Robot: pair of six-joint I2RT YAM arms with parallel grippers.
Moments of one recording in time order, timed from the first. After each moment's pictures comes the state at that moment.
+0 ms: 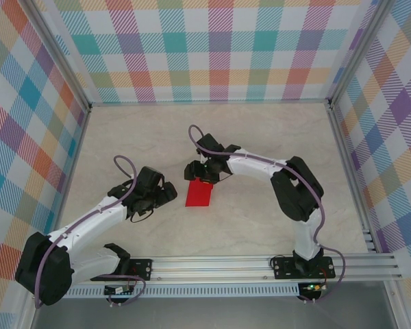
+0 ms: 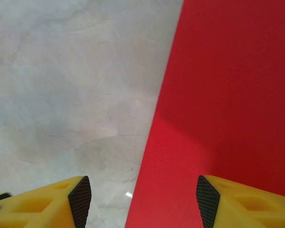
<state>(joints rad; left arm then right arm) -0.52 1.11 0.64 -0.61 -0.09 -0.94 0.77 2.00 1.43 -0.50 -0.31 0.76</state>
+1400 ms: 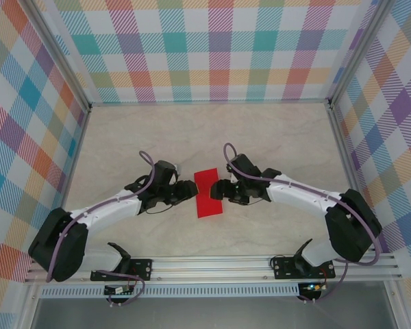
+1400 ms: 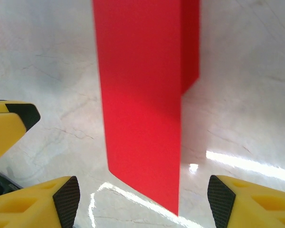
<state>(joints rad) -0.61 1.32 0.66 -0.17 0.30 -0.92 0.76 1.44 0.87 -0.47 -0.28 0.84</state>
